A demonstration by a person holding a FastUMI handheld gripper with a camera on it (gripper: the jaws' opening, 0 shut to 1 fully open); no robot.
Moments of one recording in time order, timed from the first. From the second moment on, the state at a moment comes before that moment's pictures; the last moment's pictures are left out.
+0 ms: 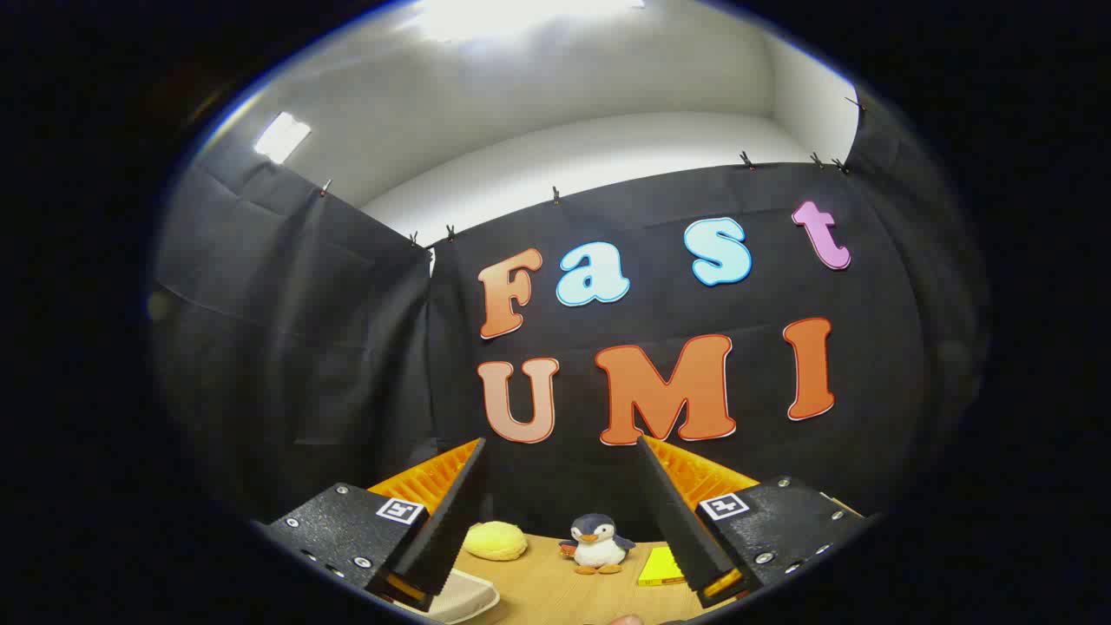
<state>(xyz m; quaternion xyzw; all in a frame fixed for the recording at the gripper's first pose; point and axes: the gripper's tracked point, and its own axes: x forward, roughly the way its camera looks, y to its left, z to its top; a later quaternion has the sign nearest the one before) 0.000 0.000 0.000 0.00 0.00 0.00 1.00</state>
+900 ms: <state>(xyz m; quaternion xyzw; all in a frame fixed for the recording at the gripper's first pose) -0.020 -0.066 0.034 -0.05 -0.03 -0.09 0.99</state>
